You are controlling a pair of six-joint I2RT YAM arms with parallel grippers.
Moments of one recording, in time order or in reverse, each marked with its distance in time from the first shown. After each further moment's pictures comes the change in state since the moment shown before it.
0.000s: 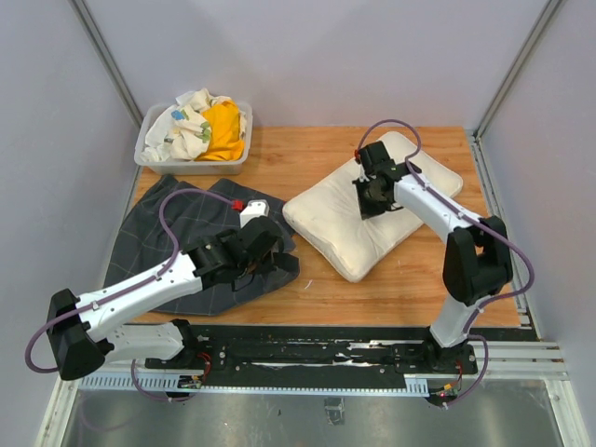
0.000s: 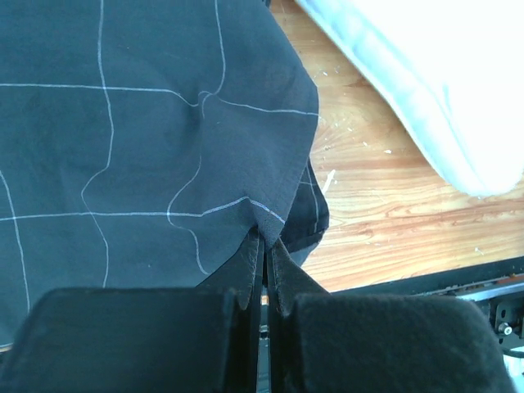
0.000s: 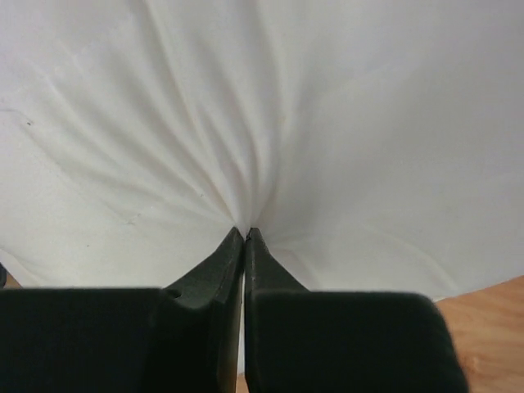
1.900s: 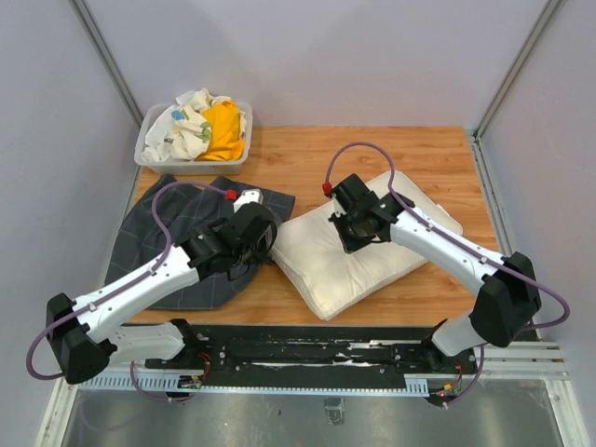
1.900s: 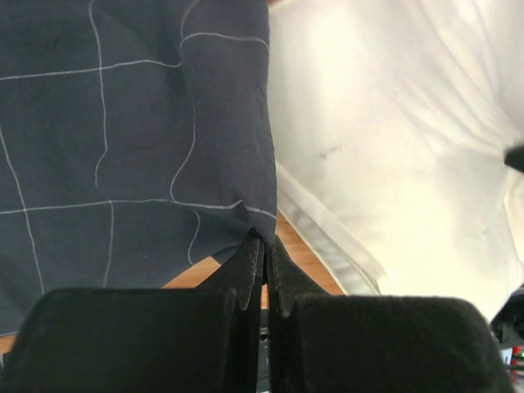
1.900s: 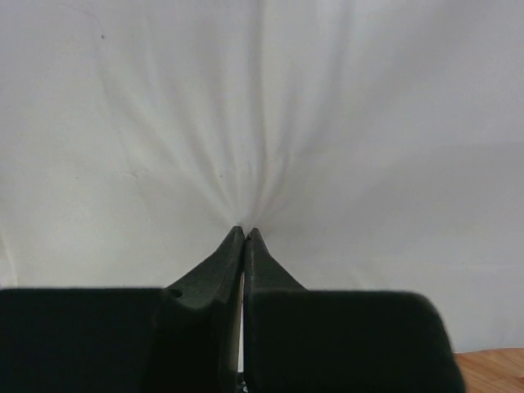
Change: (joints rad) left arm 0.097 0.019 0.064 -0.033 0.050 0.045; right arm 0.330 -0.327 -0.233 -0.107 0.016 -0.004
